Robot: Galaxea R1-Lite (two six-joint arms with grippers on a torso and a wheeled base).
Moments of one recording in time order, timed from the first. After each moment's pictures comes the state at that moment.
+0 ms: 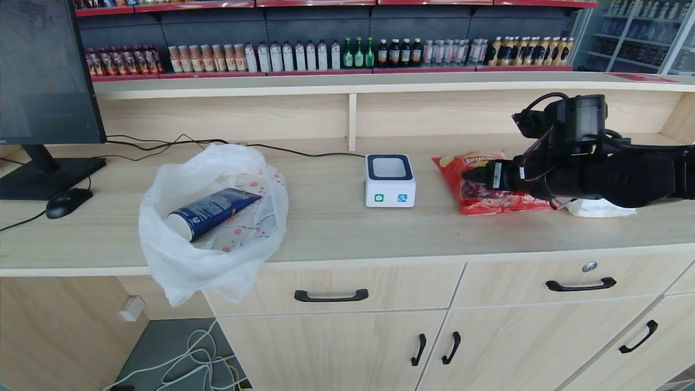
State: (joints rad) left arm 0.00 0.00 0.00 -0.01 0.01 0.00; right arm 0.18 1.93 -1.43 -0.11 -0.06 0.11
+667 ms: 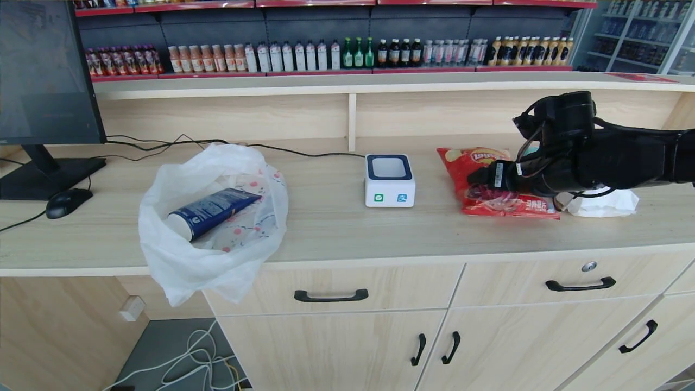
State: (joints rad) left arm 0.00 0.00 0.00 -0.01 0.01 0.00; right arm 0.17 1.99 -1.60 0.12 -0.12 0.21
